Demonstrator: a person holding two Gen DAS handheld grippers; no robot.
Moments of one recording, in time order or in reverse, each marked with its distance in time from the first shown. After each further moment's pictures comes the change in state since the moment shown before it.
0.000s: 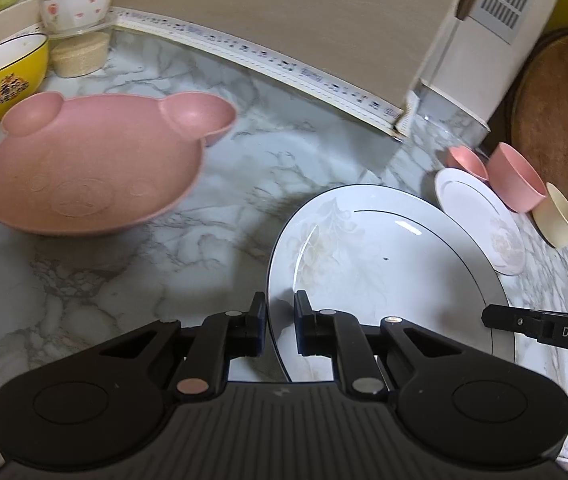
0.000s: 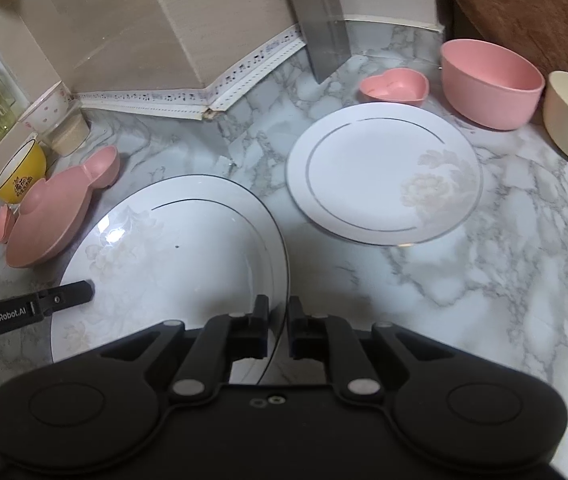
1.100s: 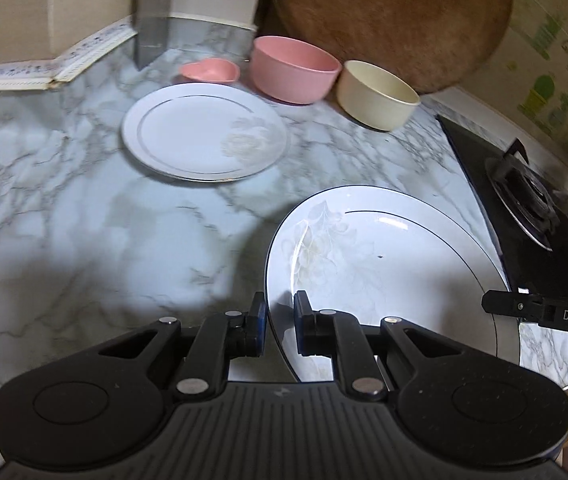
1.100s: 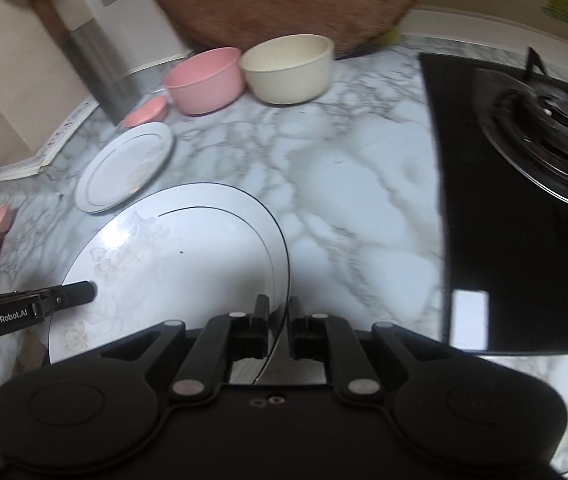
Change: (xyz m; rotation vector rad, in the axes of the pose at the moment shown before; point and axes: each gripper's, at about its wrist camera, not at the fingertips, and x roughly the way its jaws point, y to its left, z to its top) left arm 0.020 -0.209 -0.064 0.323 0.097 -0.250; right arm -0.134 -0.178 -0.097 0.274 -0.099 -0.212
